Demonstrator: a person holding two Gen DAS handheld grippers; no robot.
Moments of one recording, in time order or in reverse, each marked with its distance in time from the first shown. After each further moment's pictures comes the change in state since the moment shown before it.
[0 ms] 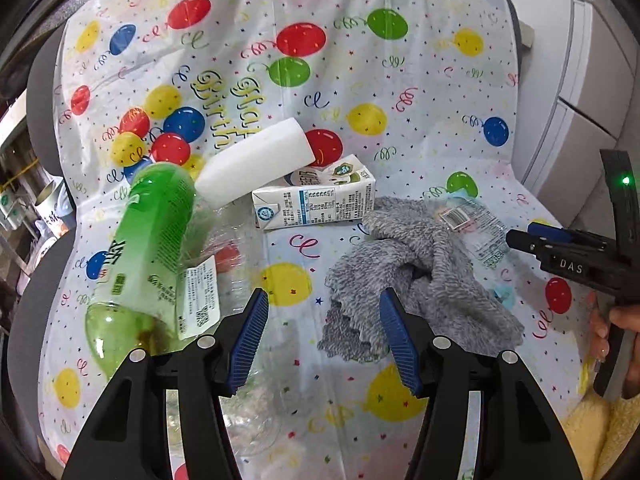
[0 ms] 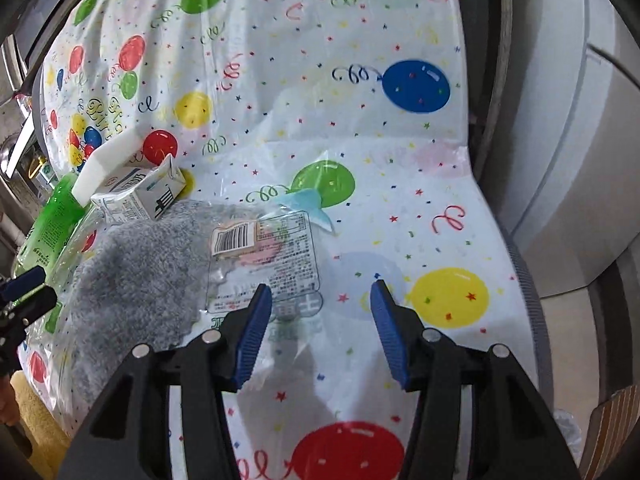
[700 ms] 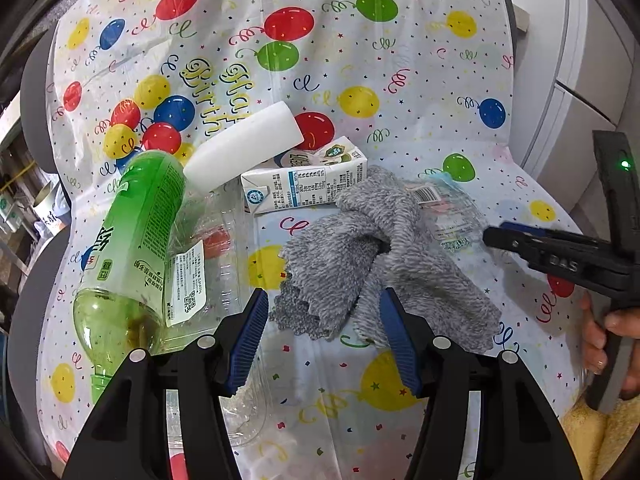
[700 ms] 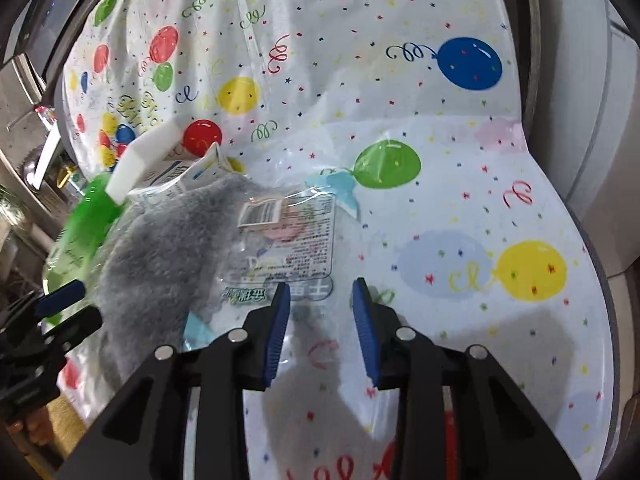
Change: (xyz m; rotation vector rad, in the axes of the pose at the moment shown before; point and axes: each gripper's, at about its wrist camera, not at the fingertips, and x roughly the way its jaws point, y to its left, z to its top) left arm 0.005 -0.007 -0.008 0.023 0.032 0.000; right arm 0.012 0.031 -0.006 0.015 -0.011 0.094
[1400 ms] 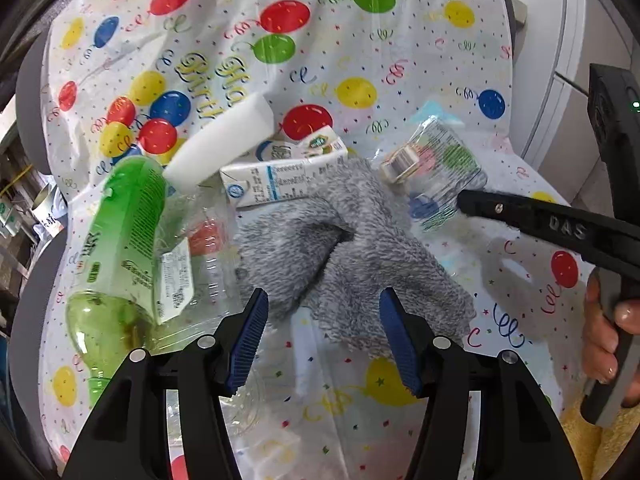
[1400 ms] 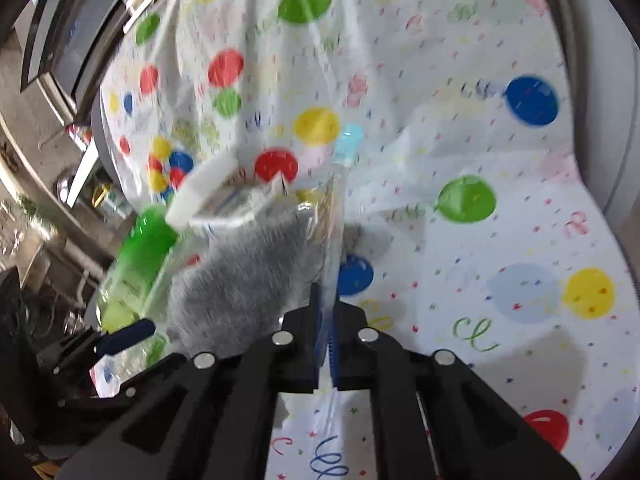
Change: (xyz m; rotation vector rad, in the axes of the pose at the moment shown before) left arm 0.001 0.002 -0.004 0.018 0.011 0.000; right arm -0.030 0.034 0.020 0.026 -0.098 0.102
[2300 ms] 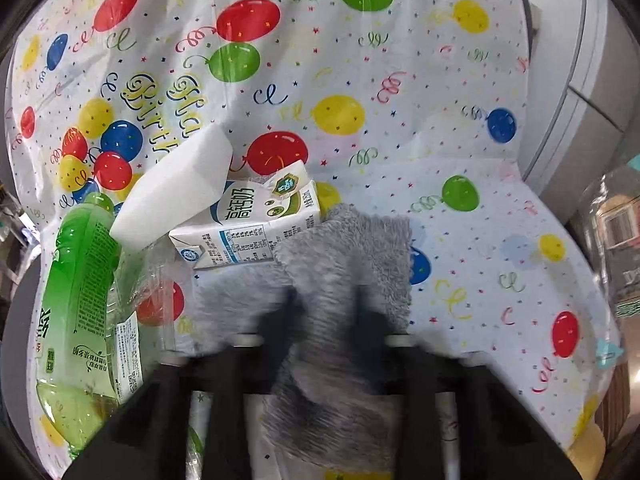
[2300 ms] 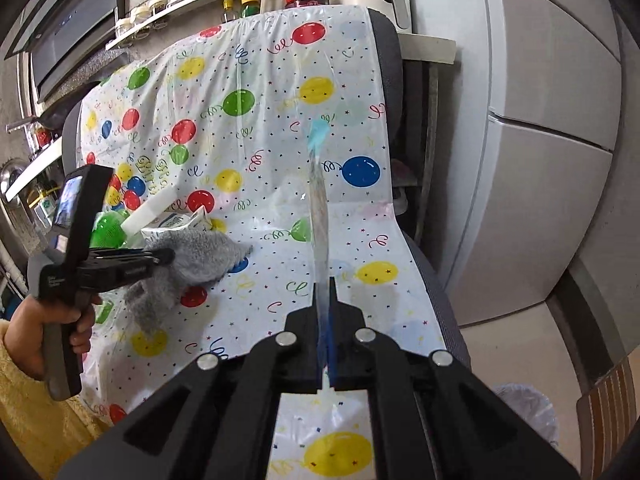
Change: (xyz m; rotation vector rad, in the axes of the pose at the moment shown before) left arm 0.039 -0.022 0.057 -0.024 0.017 -0.046; right arm -0.139 -0.019 -0.061 -0.072 -0.198 -0.308
